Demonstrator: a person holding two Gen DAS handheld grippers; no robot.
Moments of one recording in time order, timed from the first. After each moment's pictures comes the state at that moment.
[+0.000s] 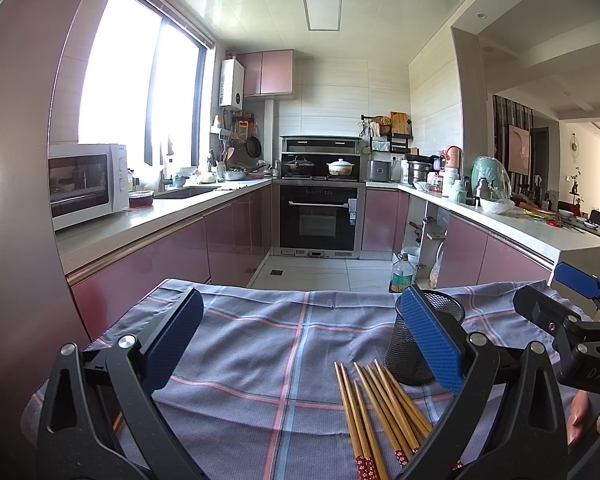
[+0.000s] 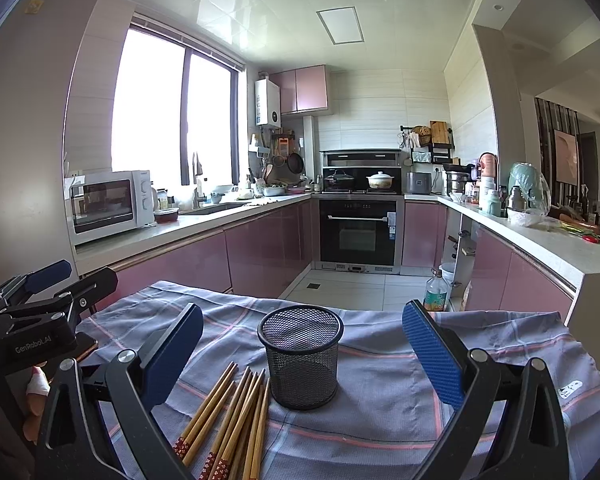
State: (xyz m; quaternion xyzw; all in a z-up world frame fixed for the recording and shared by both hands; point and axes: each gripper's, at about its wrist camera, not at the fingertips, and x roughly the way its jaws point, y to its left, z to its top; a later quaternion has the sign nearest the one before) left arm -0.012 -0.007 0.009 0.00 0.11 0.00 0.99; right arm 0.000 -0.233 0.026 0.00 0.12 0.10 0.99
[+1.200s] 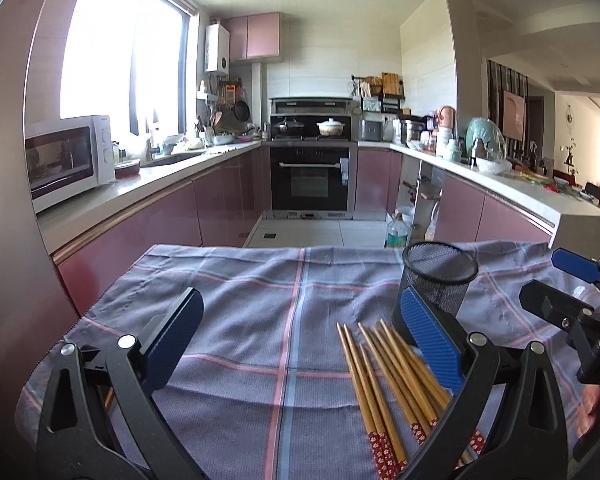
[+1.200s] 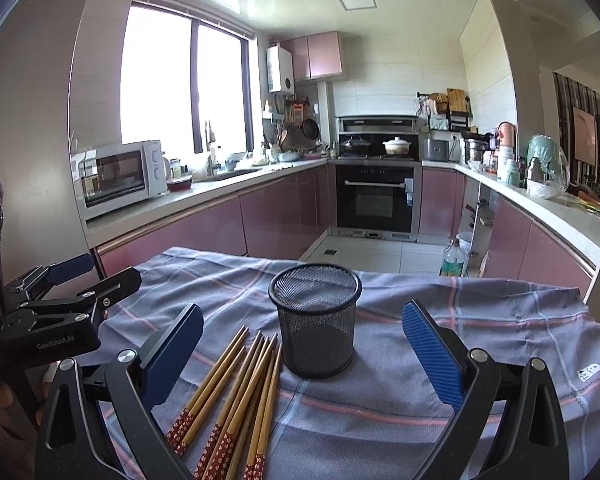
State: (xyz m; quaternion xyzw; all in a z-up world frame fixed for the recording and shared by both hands) left arm 0.015 -0.010 -0.016 0.02 0.20 -0.02 0.98; right arm 0.019 -0.231 -0.001 0.00 0.20 0.14 0.97
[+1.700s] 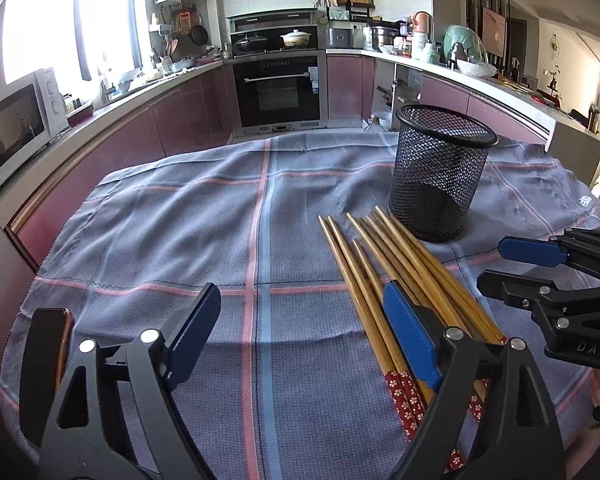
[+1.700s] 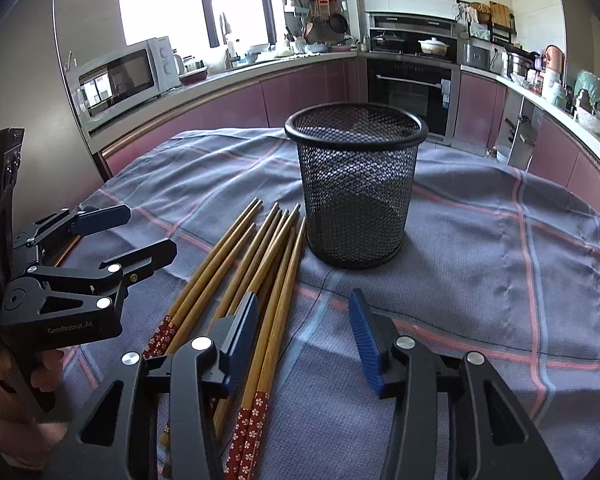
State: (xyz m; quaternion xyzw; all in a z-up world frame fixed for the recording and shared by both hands) left arm 0.075 -0.024 -0.109 0.07 0.35 -0.07 0.93; right arm 0.059 -0.207 -0.074 -0.02 0.39 0.18 0.90
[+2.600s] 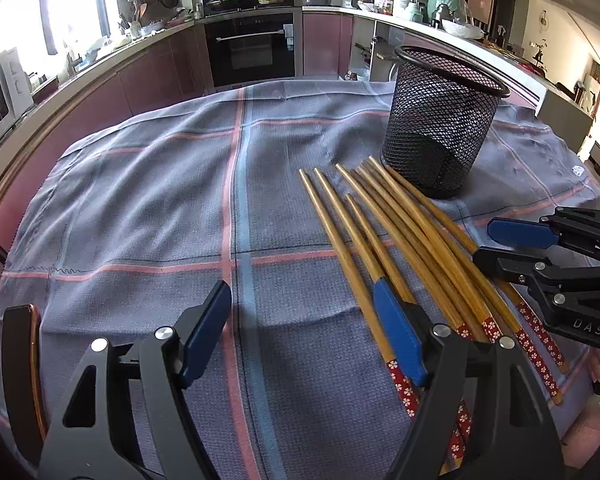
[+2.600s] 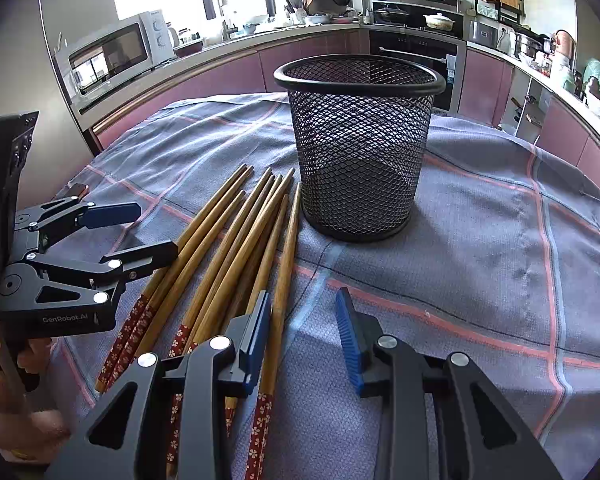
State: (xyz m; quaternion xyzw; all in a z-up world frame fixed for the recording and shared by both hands) left arm 0.104 -0.021 -0.137 0.06 0.43 -0.12 0.89; right arm 0.078 -0.200 -0.094 -0.03 0.44 0.17 0.88
